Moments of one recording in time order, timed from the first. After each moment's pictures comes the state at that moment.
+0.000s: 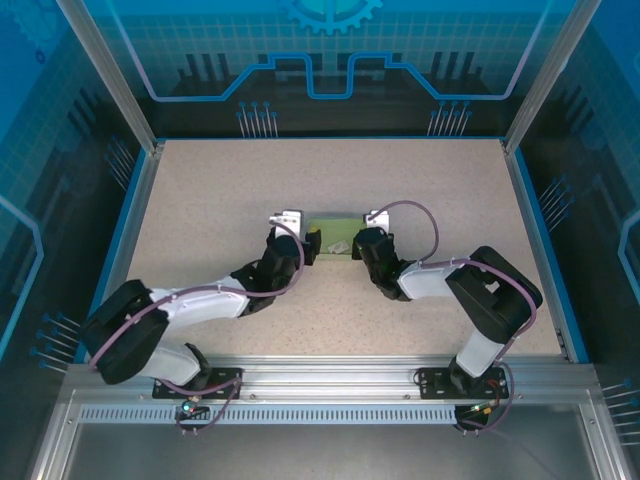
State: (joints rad) left arm -0.77 1.38 0.63 0.36 -0.55 -0.38; right arm 0.69 1.69 0.66 0.46 0.55 0.40
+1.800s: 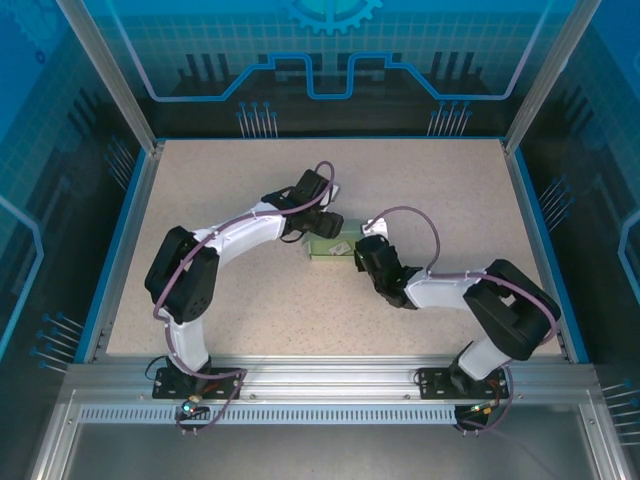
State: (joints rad) left arm -0.58 1.87 1.39 -0.46 -0.02 -0.19; right arm 0.74 1.55 0.60 0.31 0.54 0.32
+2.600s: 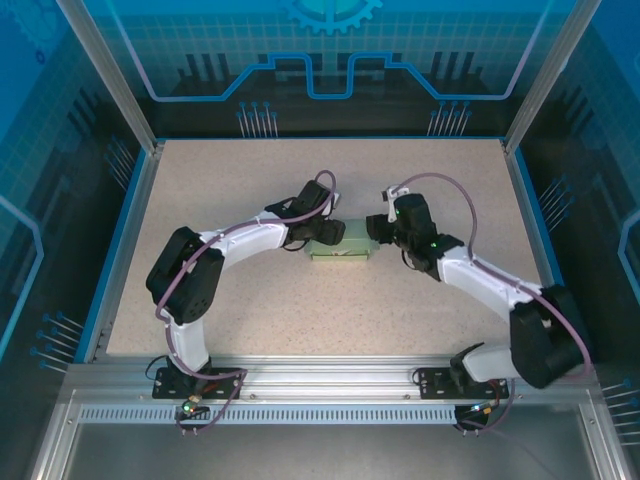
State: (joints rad) left arm -0.61 1.87 1.29 -0.34 -0.02 -0.25; right arm 0.46 1.40 0.83 -0.06 0.08 0.24
